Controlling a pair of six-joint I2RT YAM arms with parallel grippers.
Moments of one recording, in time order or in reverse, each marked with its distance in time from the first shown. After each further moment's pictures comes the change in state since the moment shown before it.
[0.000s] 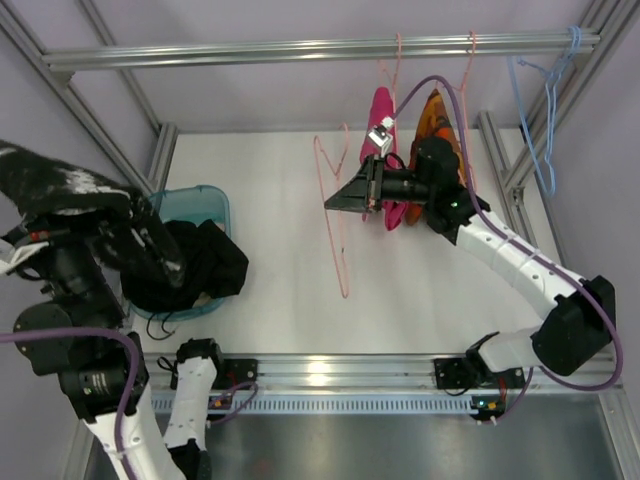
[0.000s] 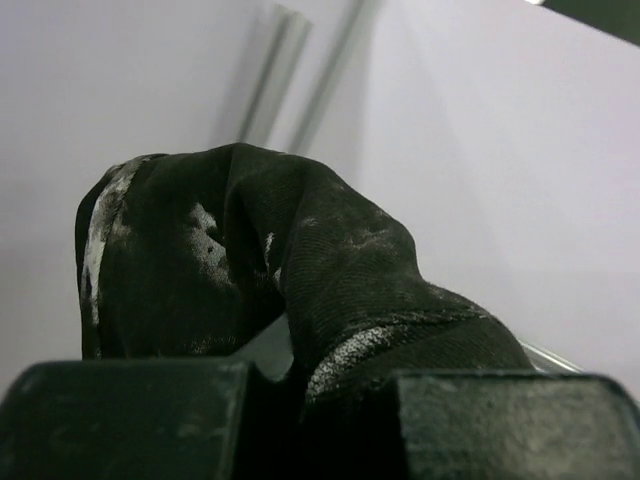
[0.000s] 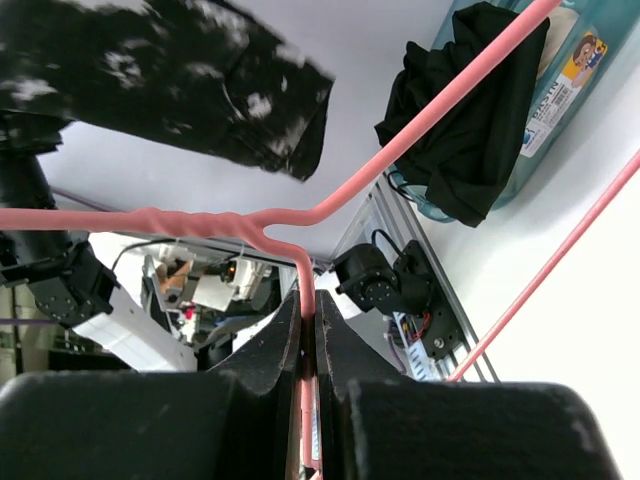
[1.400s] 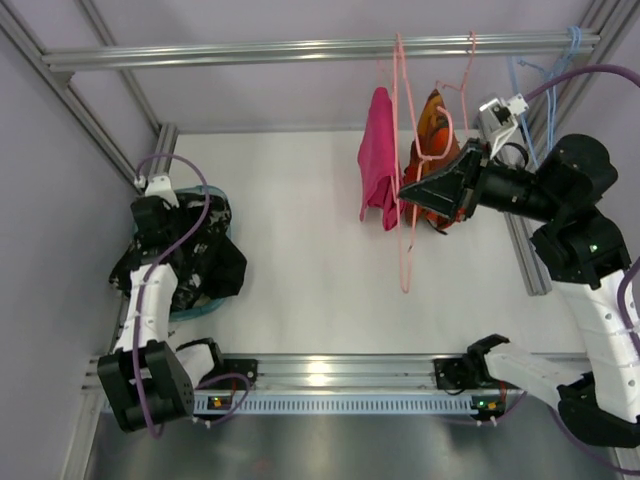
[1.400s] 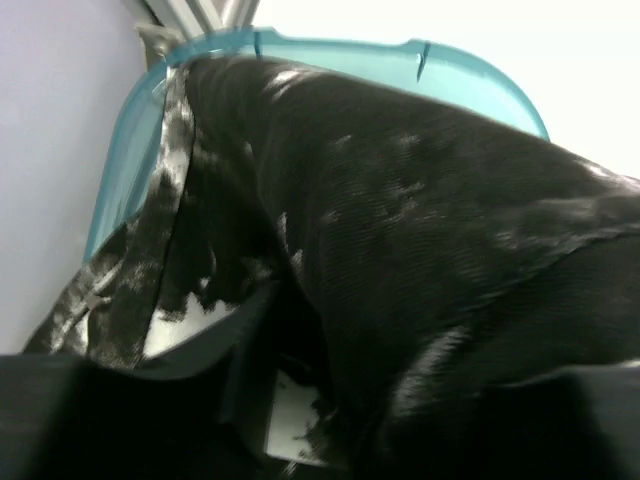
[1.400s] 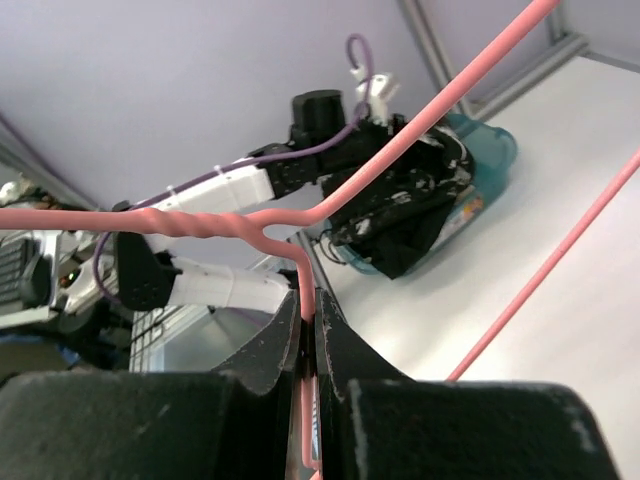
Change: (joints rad) left arm 0.106 0.461 -0.733 0.154 0.246 0.398; right arm -0.122 -0.369 0.370 -0.591 0.029 -0.494
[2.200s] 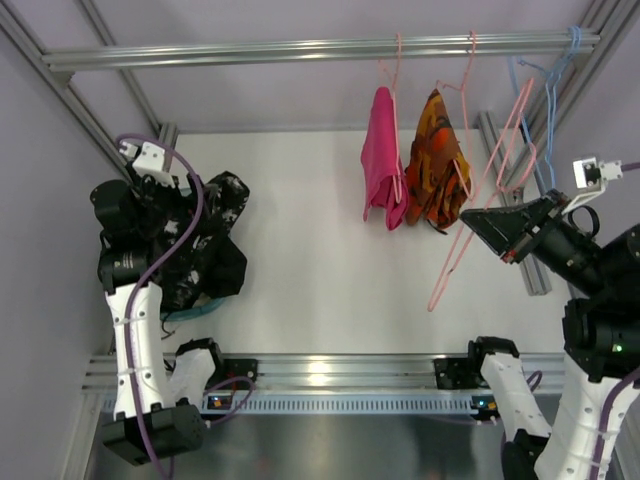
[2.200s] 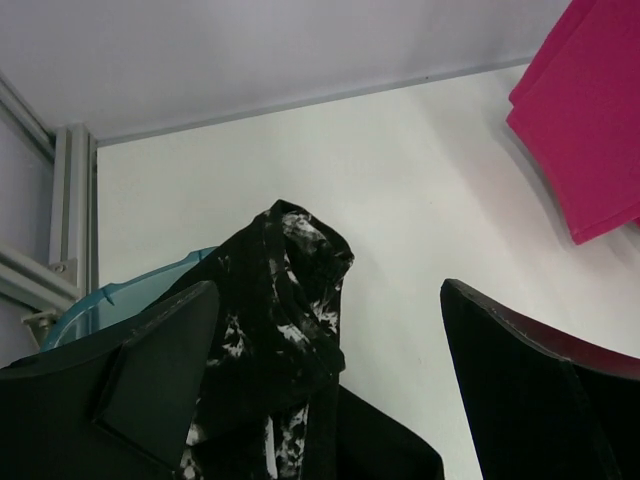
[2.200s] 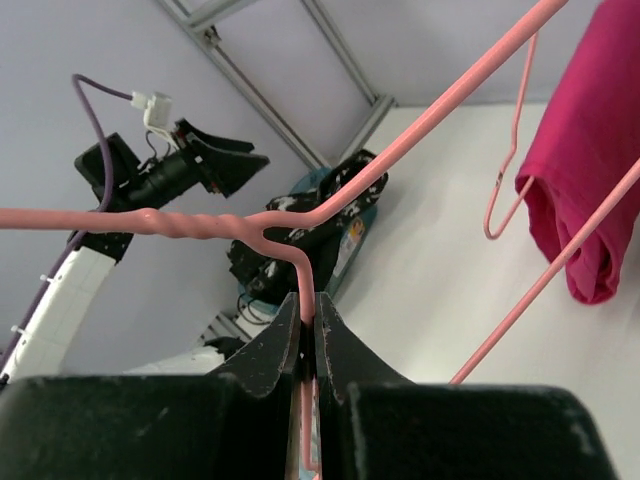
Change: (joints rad) left arm -0.006 -0.200 0.327 -0.232 0.568 0.075; right arm -0.579 -0.367 -0.133 -0.156 -0.061 0.101
